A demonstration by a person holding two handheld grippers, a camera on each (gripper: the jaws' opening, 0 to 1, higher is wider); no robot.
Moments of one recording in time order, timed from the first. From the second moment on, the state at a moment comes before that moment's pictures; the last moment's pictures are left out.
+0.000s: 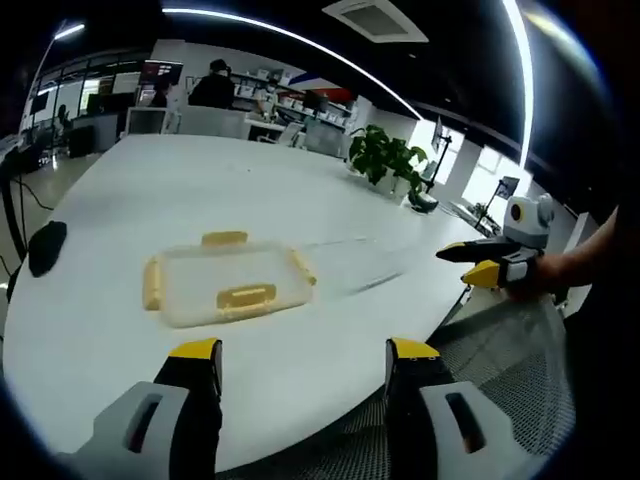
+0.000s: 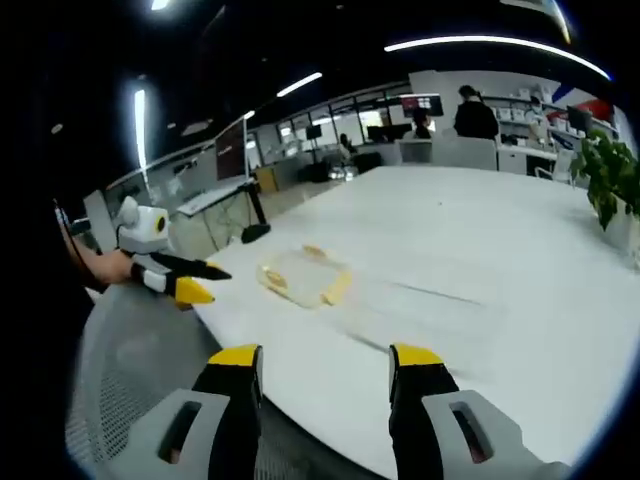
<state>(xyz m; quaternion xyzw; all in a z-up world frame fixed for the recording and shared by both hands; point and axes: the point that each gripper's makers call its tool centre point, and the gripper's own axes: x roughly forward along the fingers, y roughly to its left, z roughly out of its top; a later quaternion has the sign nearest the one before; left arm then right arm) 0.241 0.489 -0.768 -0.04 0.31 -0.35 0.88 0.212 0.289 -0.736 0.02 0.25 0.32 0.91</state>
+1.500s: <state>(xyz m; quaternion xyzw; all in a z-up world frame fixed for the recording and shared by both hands) 0.242 0.476 -0.745 -0.02 0.29 -0.40 0.87 0.222 0.302 -0.694 0.06 0.21 0.34 0.91</state>
